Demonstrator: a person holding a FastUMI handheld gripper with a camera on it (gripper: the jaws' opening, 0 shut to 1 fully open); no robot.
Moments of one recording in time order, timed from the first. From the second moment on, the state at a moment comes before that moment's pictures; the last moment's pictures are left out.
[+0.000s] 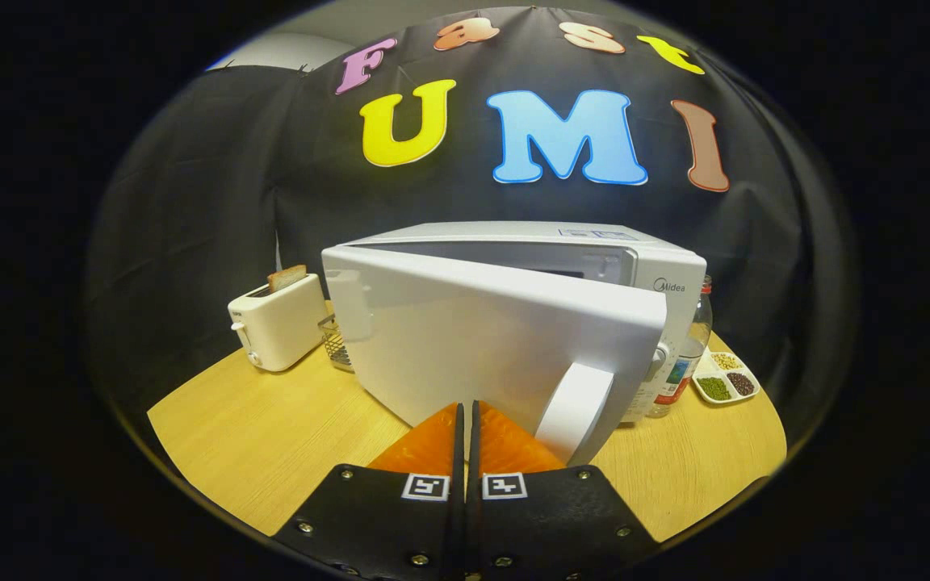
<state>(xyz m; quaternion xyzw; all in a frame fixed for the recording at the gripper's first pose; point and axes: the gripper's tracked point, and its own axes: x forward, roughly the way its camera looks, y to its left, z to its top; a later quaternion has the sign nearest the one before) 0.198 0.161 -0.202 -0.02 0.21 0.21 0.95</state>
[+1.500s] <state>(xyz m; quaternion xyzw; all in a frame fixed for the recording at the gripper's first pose) 0.287 0.137 -0.197 0.01 0.19 0.10 0.98</state>
